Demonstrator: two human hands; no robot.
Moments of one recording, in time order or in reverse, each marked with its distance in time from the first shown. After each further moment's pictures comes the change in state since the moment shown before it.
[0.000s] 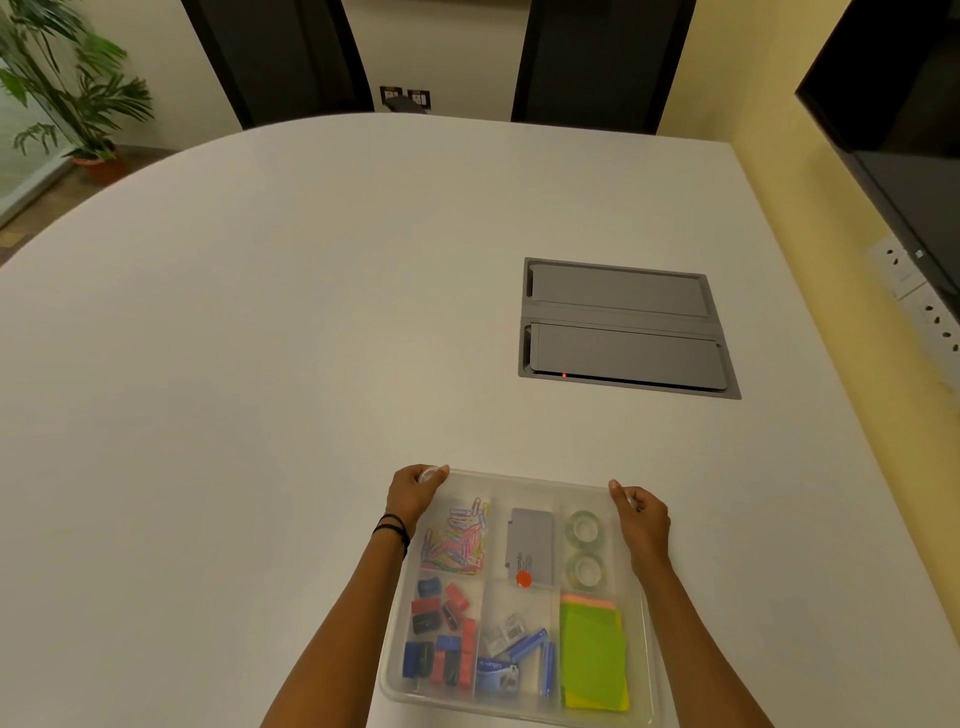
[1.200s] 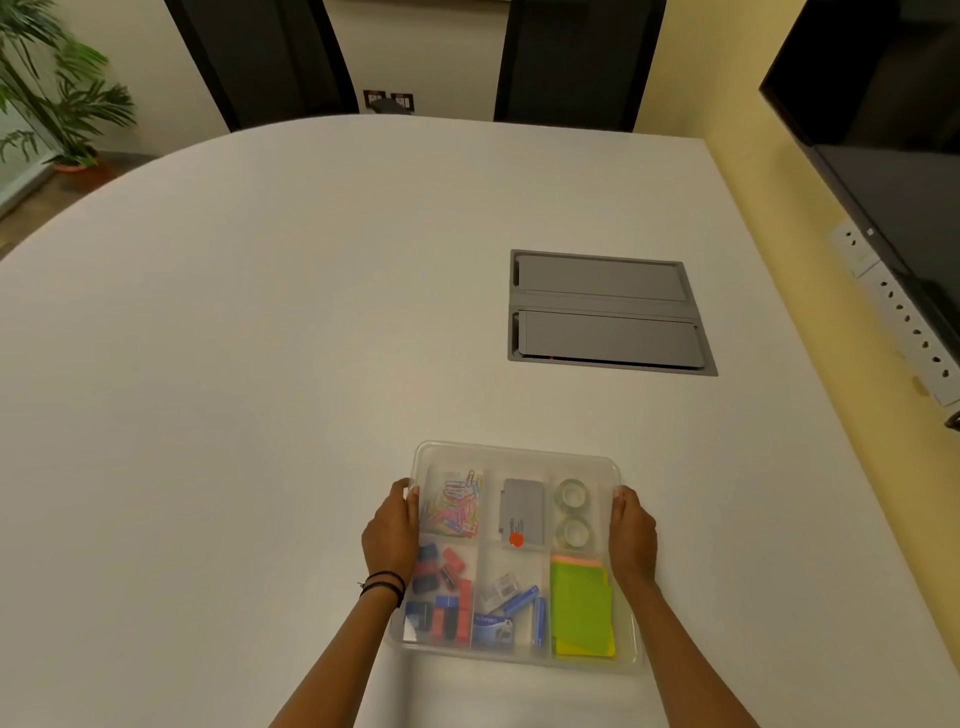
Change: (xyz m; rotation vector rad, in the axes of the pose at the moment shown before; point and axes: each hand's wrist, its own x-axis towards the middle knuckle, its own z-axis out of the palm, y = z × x) left_hand -0.068 -0.056 -0.011 0.528 0.289 0.358; right_hand -0.059 0.016 -0.011 -0.432 0.123 -0.166
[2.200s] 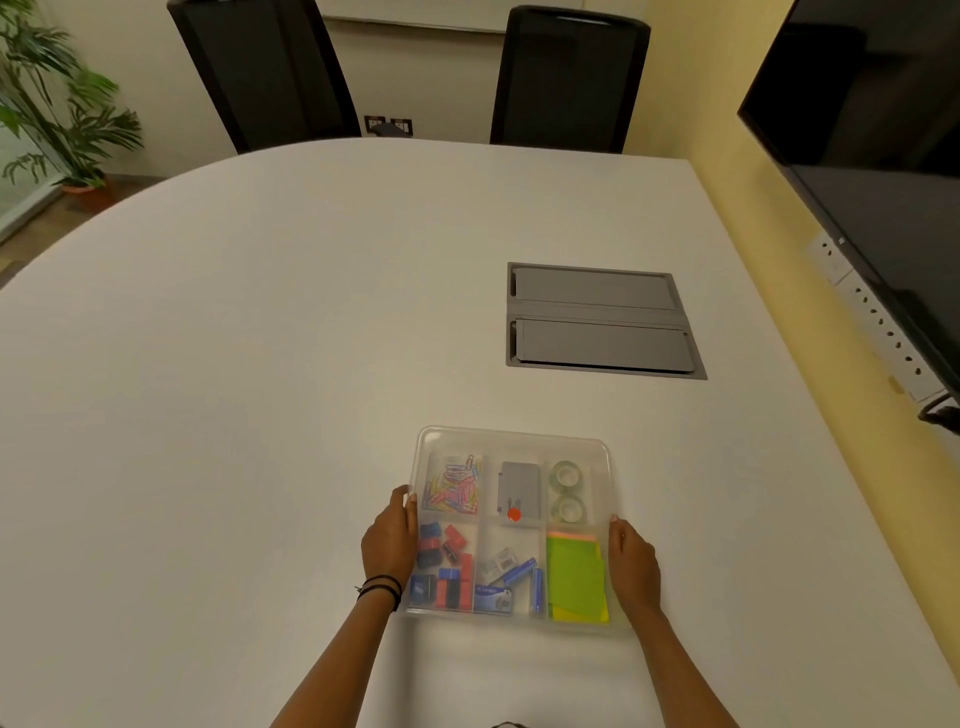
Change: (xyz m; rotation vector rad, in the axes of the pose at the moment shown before) left_hand -0.015 -0.007 -0.012 -0.011 -0.064 0.029; right_hand -0.039 0.020 -0.013 0.029 -0.099 0.047
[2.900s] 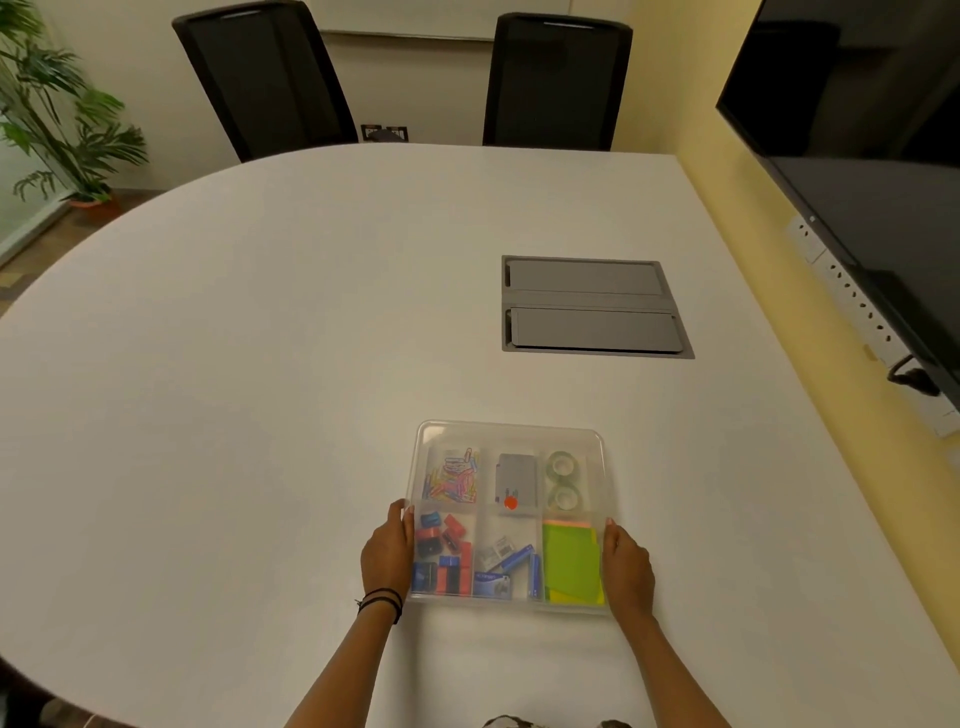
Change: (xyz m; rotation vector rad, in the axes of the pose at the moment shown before) left_hand -0.054 -0.018 -0.005 0.037 -0.027 -0.005; right_hand -0.047 0.028 0.007 -0.073 0.087 0.048
